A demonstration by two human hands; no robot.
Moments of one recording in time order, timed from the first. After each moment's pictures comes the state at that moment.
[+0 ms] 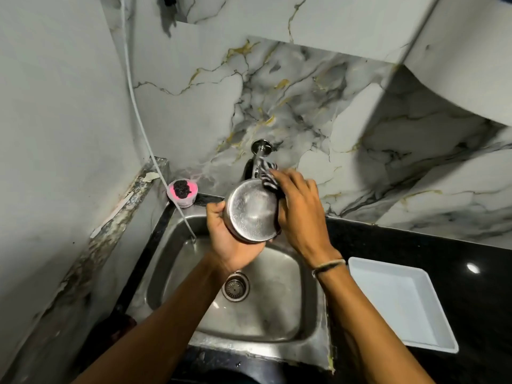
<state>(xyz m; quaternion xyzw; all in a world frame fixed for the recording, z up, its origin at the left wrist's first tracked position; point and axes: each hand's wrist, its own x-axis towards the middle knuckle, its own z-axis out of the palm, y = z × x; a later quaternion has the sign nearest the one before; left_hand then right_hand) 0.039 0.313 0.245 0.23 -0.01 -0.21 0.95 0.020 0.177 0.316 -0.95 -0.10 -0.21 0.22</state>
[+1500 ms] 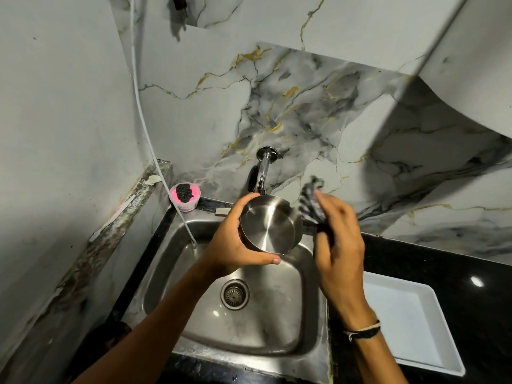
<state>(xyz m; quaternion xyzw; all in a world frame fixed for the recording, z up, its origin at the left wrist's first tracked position) 0.049 0.348 0.237 0.76 -0.18 -0.02 0.62 -0.015 0.137 0.297 -0.88 -0.07 -0.28 0.37</state>
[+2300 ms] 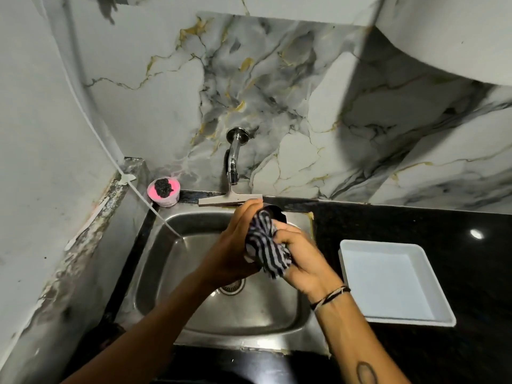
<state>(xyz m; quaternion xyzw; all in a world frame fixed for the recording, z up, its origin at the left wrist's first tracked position) 0.030 0.298 0.200 0.83 -0.35 0.06 0.43 -0.016 0.136 0.267 -0.45 0.17 0.19 0.86</state>
